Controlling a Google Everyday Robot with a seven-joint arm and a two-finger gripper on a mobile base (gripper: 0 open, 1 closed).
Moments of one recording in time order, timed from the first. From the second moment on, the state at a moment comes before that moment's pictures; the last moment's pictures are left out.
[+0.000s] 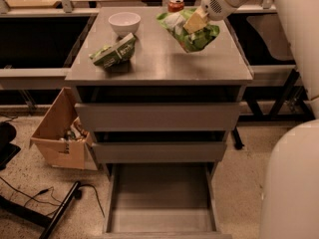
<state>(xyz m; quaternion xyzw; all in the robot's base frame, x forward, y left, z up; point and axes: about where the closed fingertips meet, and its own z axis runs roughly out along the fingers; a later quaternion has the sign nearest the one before) 0.747 -0.110 0.970 -0.44 0.81 0.09 0.37</state>
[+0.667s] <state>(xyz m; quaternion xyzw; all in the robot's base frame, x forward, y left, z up) 0.751 -0.109 0.965 -0.44 0.81 0.09 0.37</state>
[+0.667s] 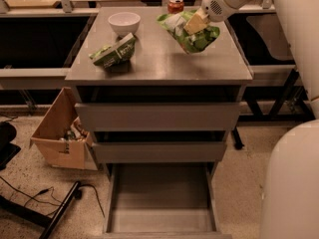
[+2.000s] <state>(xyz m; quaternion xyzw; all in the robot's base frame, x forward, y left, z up) 0.714 -0.110 1.023 -0.48 0.77 0.10 0.41</state>
